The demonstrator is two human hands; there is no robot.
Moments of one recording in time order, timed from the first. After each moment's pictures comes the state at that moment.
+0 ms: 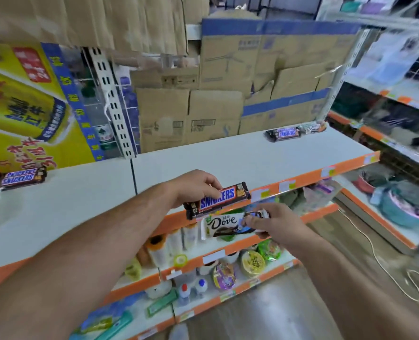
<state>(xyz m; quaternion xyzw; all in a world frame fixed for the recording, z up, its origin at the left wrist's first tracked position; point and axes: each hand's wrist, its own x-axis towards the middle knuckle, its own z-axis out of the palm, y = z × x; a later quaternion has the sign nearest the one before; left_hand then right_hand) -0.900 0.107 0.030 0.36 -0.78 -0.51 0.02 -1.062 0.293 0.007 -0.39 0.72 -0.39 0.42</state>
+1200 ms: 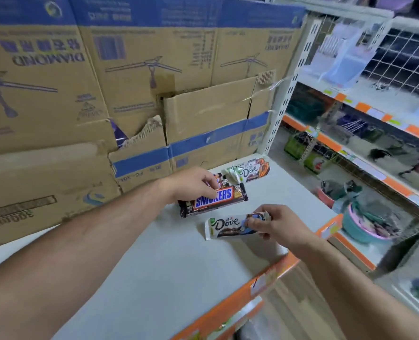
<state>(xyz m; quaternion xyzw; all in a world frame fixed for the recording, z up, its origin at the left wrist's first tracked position) -1.353 -0.068 0.023 0.30 -0.85 -0.43 -0.04 -1.505 0.135 -0.021 -0.34 0.77 -0.39 0.36</state>
